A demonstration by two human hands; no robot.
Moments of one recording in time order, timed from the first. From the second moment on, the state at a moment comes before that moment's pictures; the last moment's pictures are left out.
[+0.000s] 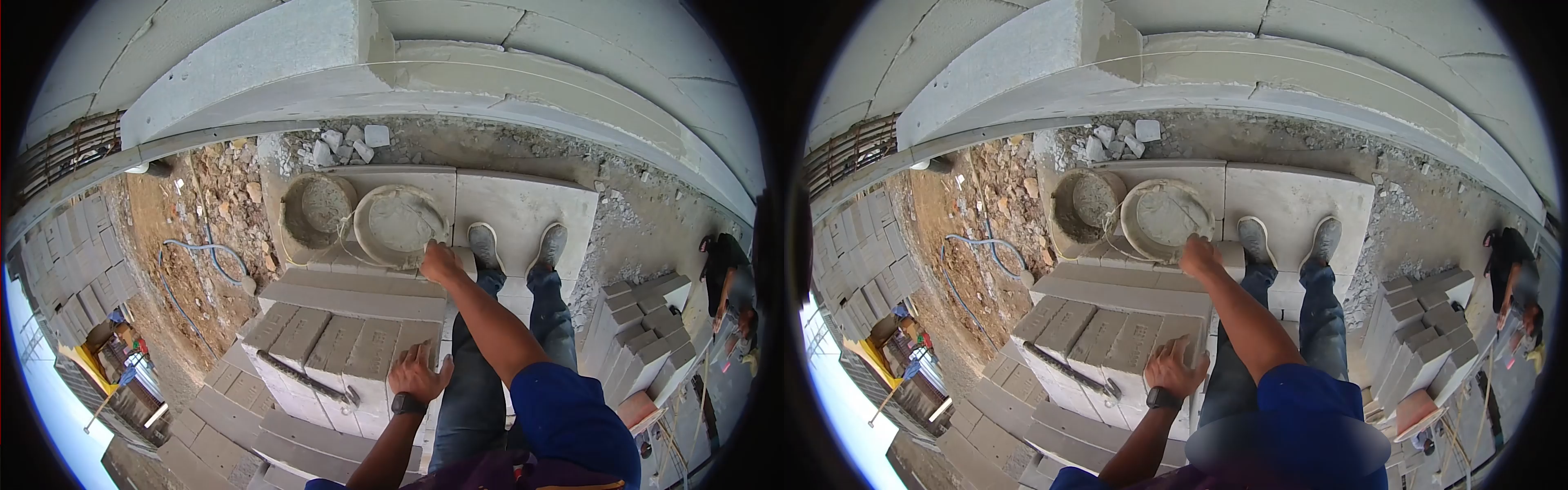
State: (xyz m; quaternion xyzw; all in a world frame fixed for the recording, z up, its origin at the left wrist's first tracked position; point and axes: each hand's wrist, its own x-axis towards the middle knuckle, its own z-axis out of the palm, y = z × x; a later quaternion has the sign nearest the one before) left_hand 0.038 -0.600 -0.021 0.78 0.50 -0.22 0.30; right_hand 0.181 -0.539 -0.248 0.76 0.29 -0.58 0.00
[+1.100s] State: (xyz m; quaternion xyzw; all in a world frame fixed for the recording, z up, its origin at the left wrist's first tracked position) left_hand 0.042 -0.604 -0.027 0.78 0.51 -0.23 0.29; right_hand 0.210 -0.589 -0.376 0.63 0.40 -0.65 -0.11
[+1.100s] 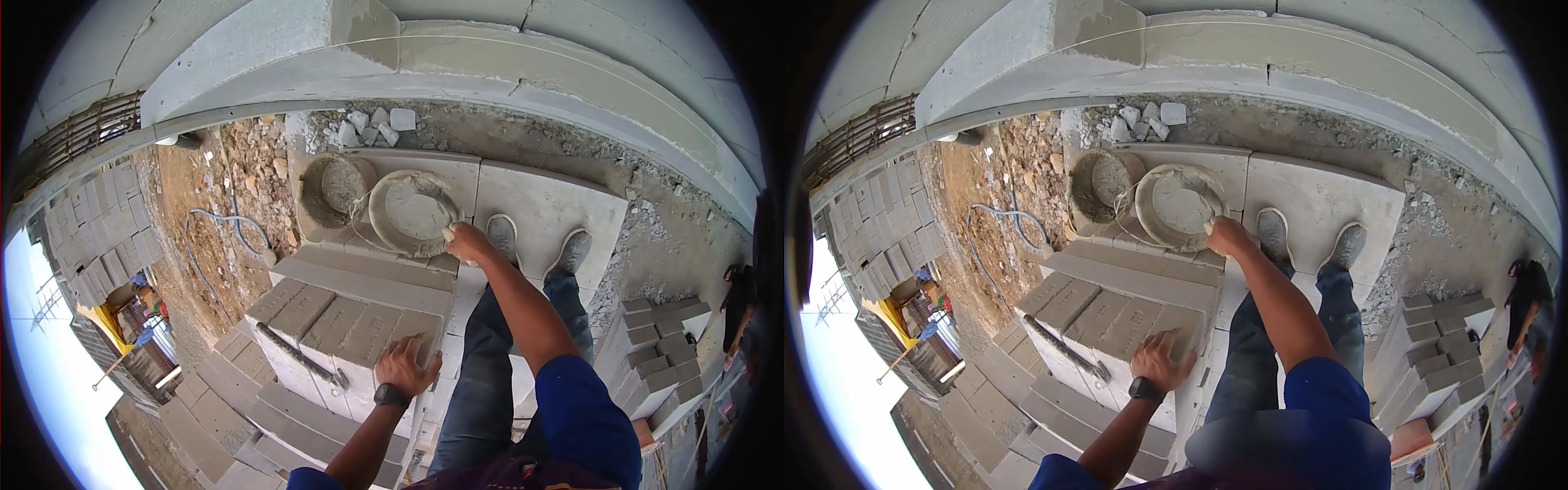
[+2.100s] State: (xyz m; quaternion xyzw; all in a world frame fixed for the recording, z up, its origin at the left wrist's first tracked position) left_hand 0.044 -0.608 -0.025 0.75 0.52 -0.30 0.29; right_hand 0.289 -0.638 -0.122 0.61 0.25 -0.52 -0.54
